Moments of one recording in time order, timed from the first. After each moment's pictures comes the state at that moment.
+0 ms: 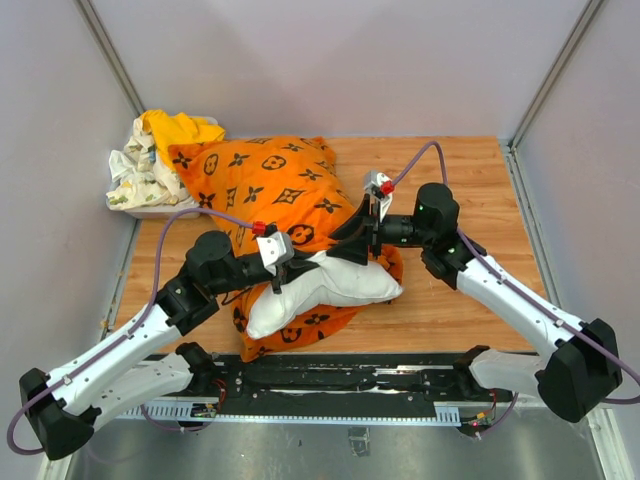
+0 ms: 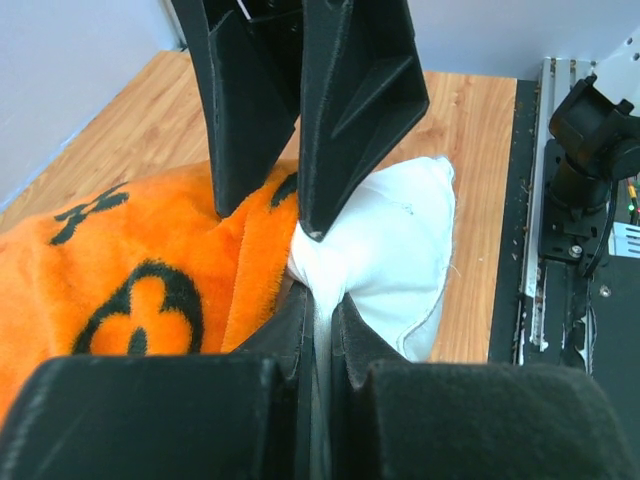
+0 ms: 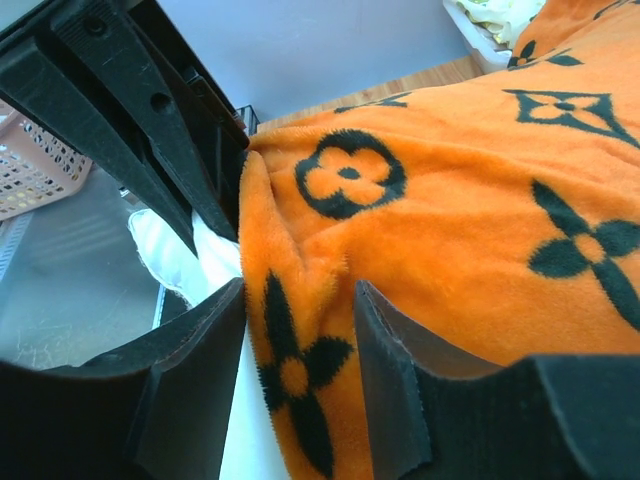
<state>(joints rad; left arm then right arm) -0.77 0.79 0.71 0.01 0.45 0.16 0.59 1.18 0.90 0.19 -0.89 0.19</state>
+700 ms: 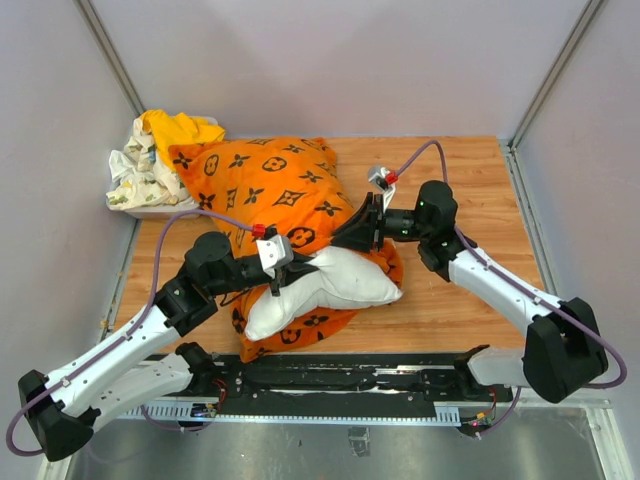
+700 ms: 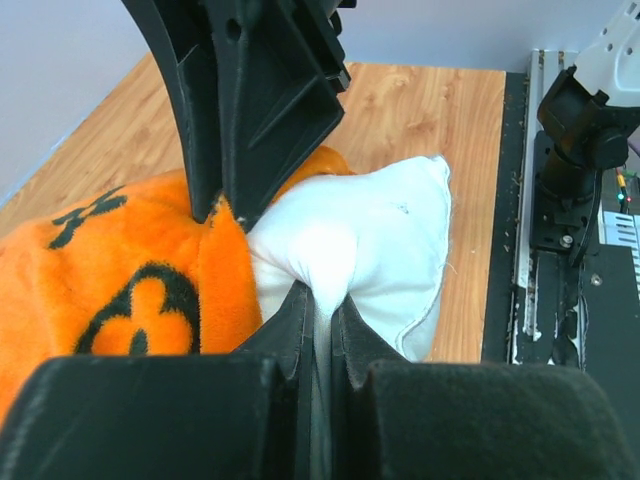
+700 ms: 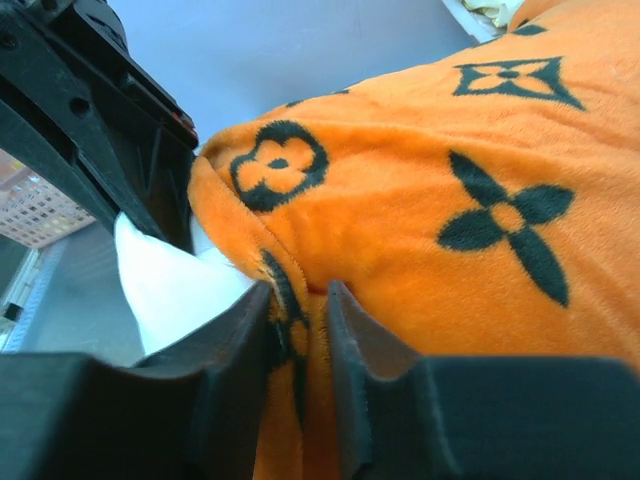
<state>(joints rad) -0.77 0.77 0.70 -0.01 0.47 0.18 0.50 1.28 0.85 0.41 -1.00 0.35</state>
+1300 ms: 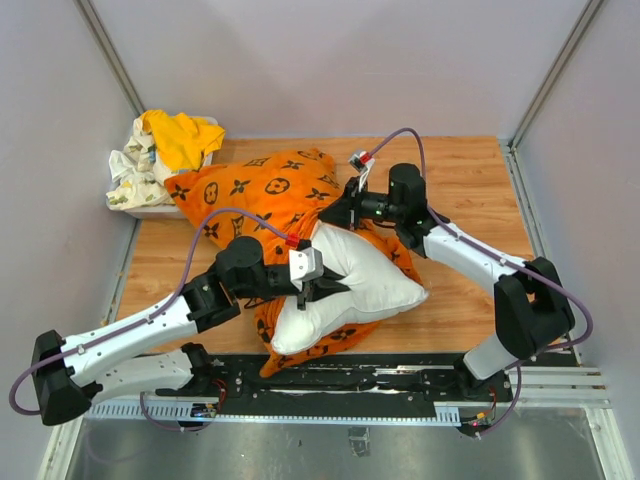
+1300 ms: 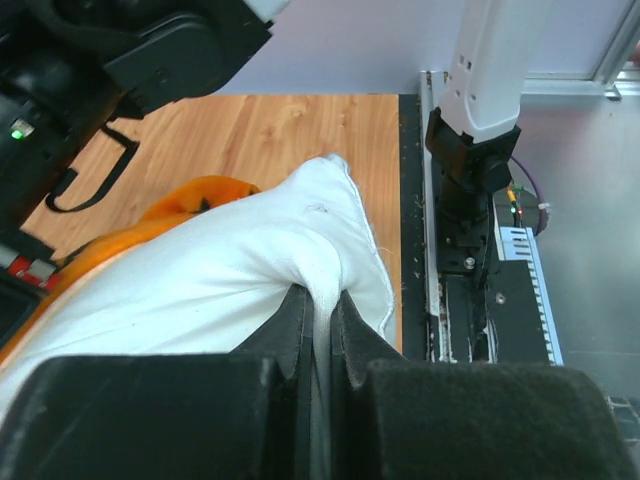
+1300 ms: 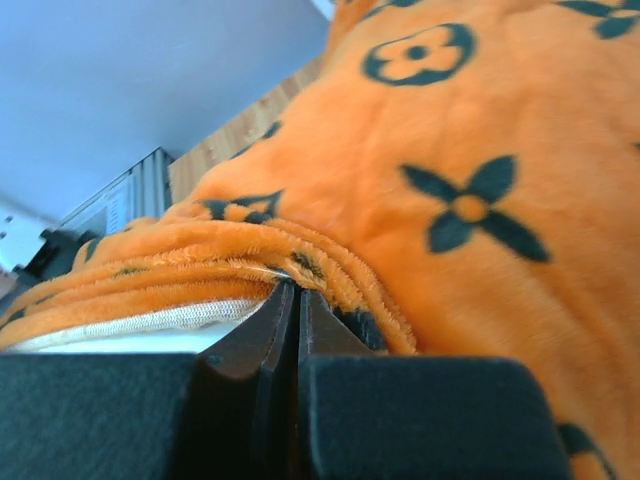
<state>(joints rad) -0.98 0.92 0.74 0.12 0.47 0.11 0.54 1.52 1.02 0.35 -0.78 0.33</state>
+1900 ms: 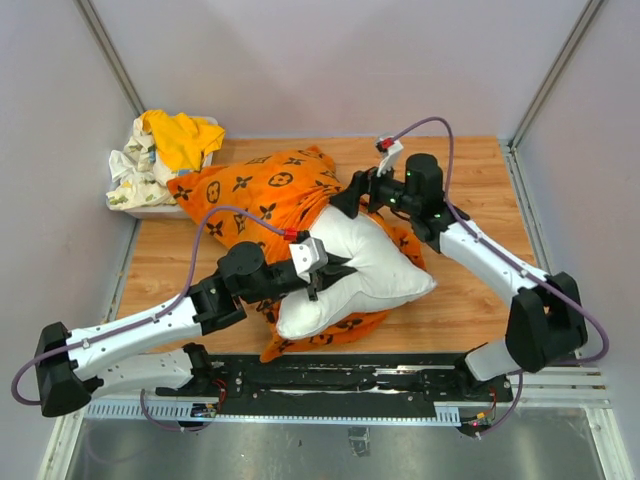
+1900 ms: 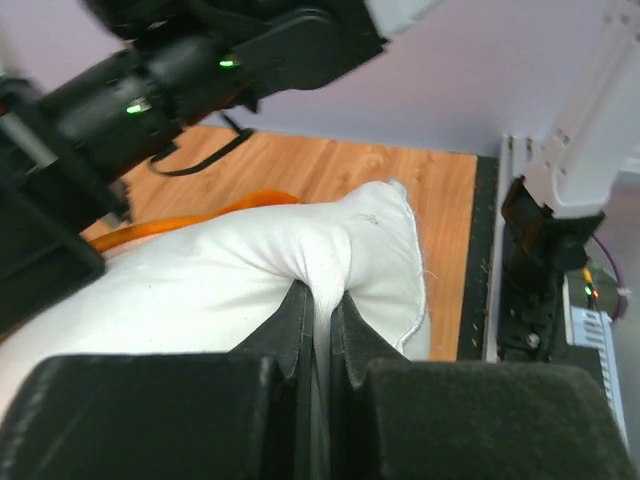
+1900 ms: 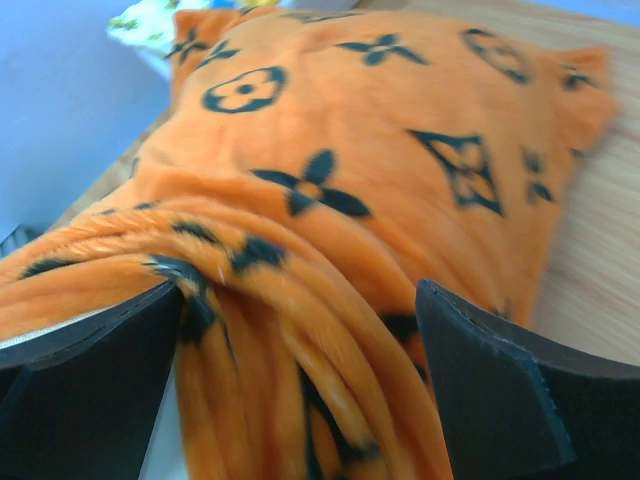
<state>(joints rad) -1.05 0.96 0.76 0.25 0.24 0.10 0.48 1.49 1.10 0.16 -0.49 0.27</state>
